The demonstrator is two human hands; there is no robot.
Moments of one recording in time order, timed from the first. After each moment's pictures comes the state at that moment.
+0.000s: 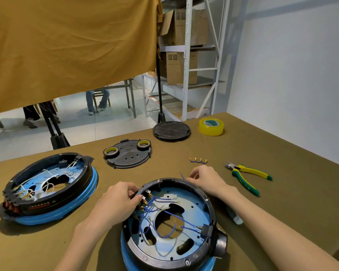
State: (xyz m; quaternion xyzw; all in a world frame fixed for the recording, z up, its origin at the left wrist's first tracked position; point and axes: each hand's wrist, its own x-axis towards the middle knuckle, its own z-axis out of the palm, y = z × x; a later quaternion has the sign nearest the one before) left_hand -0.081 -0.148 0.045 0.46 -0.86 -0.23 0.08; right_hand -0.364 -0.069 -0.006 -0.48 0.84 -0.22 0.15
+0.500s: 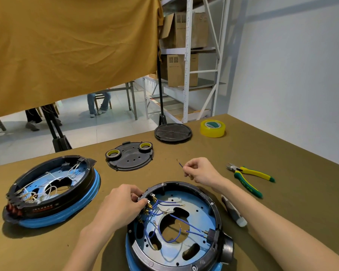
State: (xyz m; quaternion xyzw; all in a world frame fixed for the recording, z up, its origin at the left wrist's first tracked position) left_hand -0.082 -0.147 0.040 0.46 -0.85 -0.22 0.10; right_hand -0.348 -0.081 0.022 -0.45 0.74 -0.43 0.26
